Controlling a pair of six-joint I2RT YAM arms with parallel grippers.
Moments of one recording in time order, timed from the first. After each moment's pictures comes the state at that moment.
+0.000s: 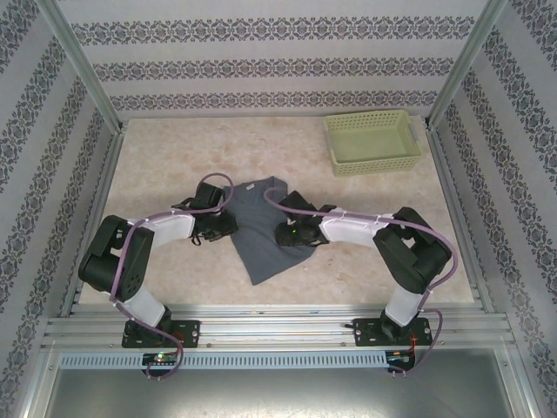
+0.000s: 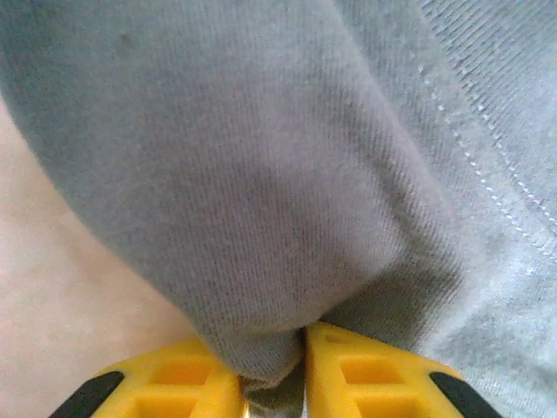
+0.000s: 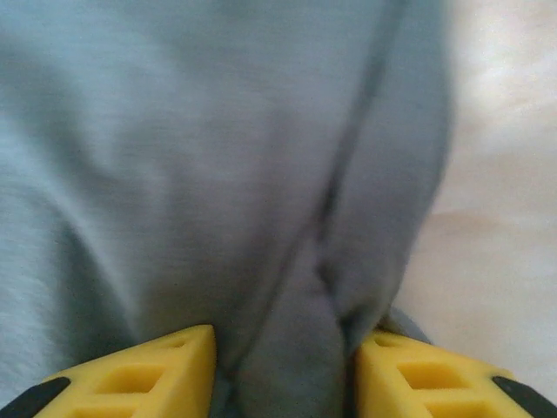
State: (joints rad) left arm -0.32 1.64 0.79 -0.25 0.22 -0.71; right arm 0.77 1.75 0.96 -0.31 -0.07 0.60
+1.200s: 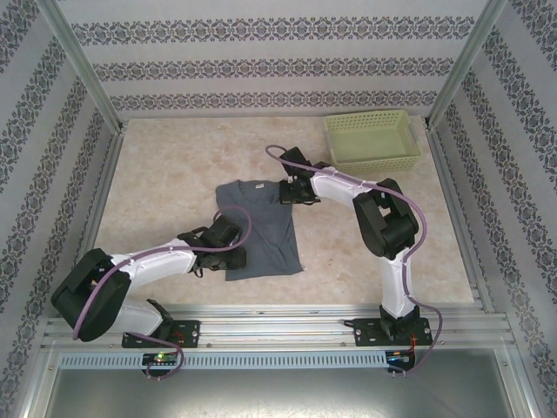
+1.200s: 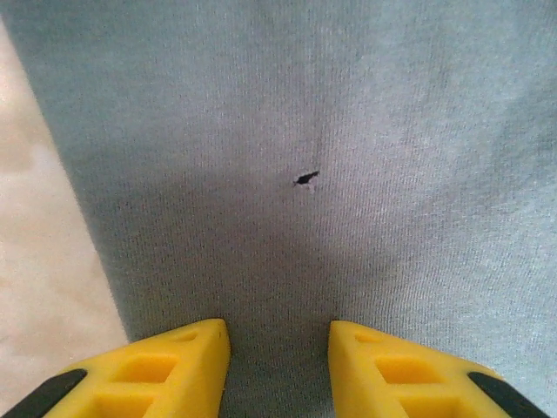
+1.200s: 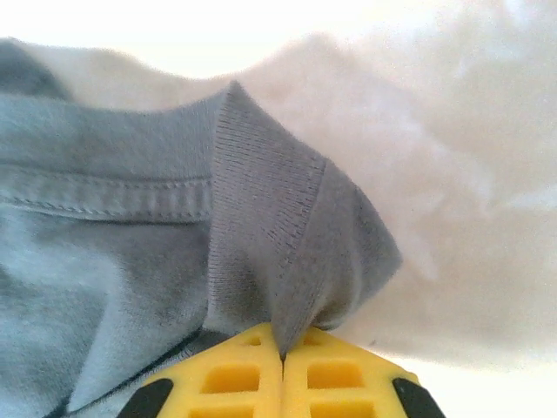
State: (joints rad) left arm -0.66 1.36 0.59 -0.37 0.04 -0.67; right arm 0.54 2.08 1.50 -0.54 0.00 0.44
